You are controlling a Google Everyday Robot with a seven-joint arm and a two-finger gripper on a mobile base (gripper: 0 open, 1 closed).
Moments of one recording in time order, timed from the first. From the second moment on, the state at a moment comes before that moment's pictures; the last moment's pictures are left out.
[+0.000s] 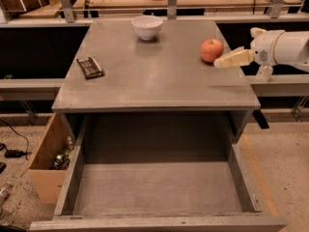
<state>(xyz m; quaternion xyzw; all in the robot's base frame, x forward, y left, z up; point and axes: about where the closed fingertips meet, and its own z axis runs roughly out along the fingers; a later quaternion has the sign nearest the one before) 0.737 -0.258 0.908 -0.35 0.75 0.12 0.56</state>
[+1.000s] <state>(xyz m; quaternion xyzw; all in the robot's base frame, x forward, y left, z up) 0.795 -0.241 0.875 -0.33 0.73 0.18 0.57</state>
